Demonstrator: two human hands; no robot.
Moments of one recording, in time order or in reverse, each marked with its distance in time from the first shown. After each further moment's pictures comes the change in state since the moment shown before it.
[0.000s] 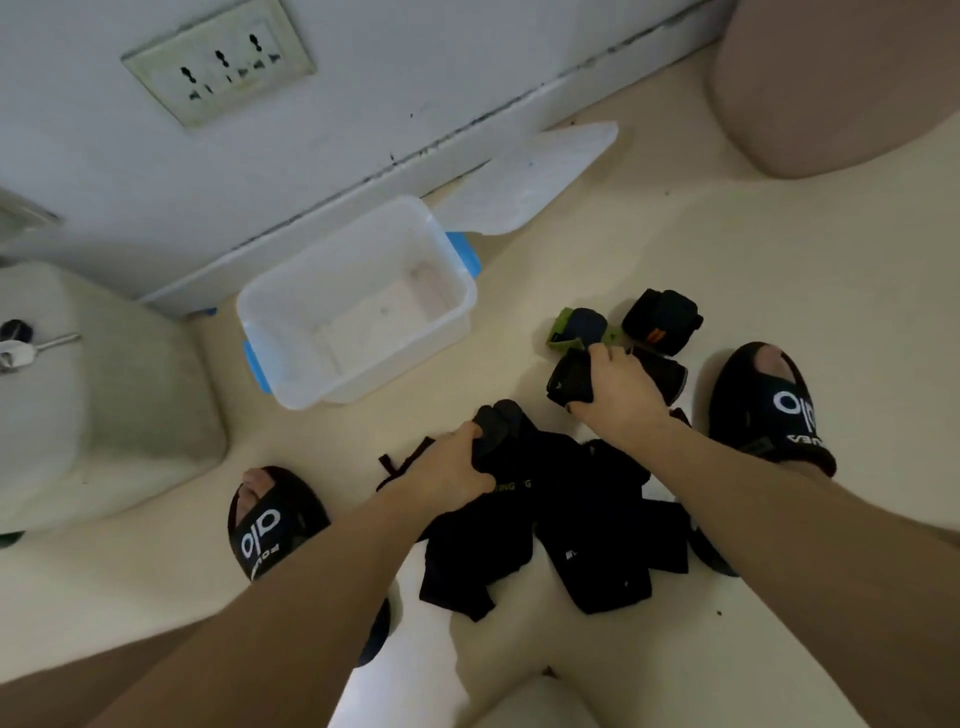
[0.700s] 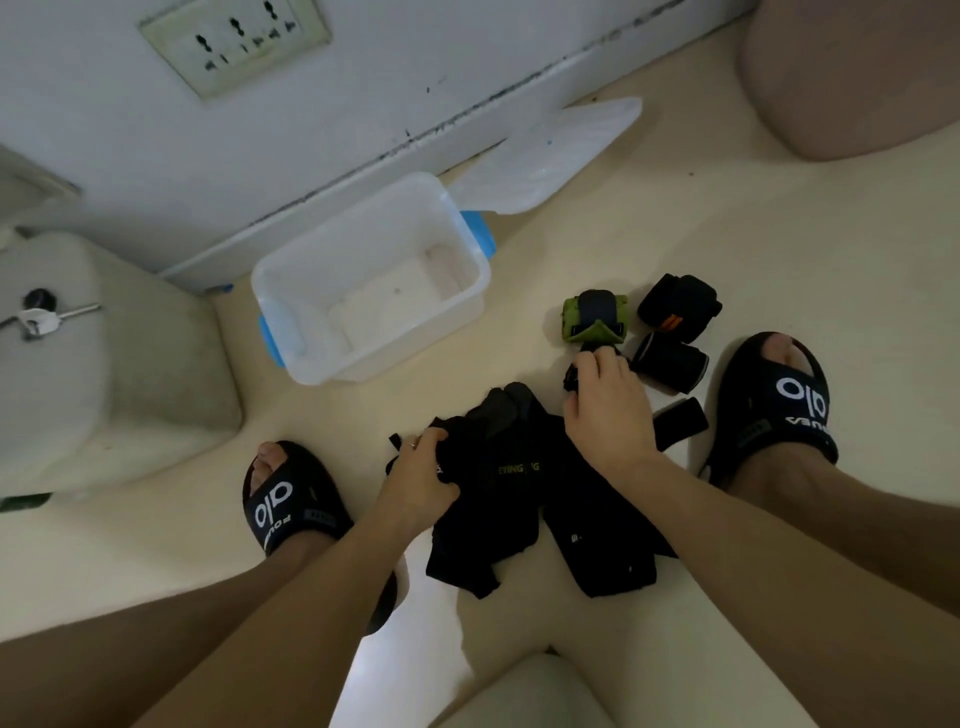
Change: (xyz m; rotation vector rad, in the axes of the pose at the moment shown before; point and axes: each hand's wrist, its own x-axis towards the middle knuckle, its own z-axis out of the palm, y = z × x) left_hand -0.022 -0.054 0.028 -0.173 0.250 -0.067; right_hand -0.031 -0.019 0.041 -0.042 0.299 -0.119
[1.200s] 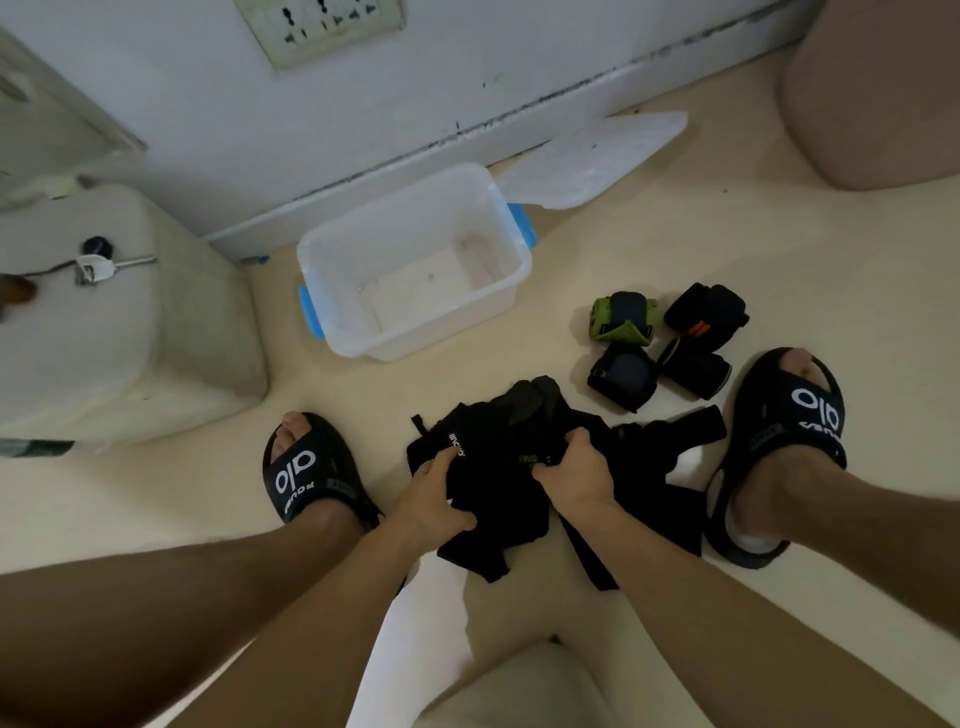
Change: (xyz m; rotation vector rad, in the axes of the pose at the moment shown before) left_hand -0.028 -0.045 0.018 -0.188 -0.150 -0.043; right_hand -0.056 -0.053 0.047 0.518 -0.430 0.490
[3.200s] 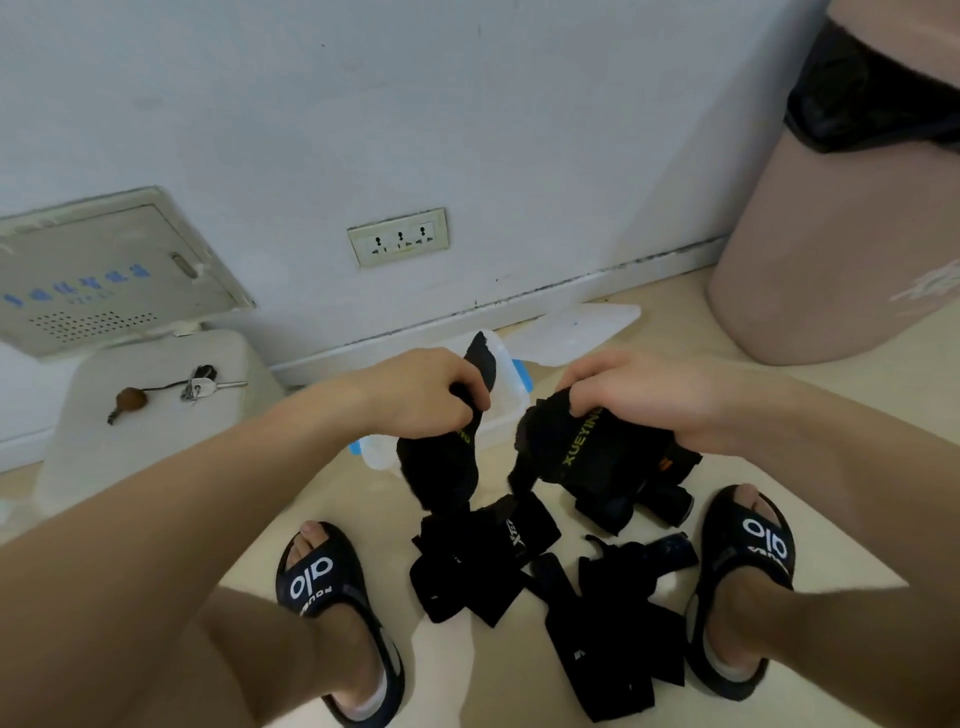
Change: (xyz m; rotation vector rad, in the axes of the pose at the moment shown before) left_hand -0.174 0.234 -0.195 0.499 0.146 0.396; right_hand -0.180 -0.202 -0.235 -0.038 -0.238 -0.334
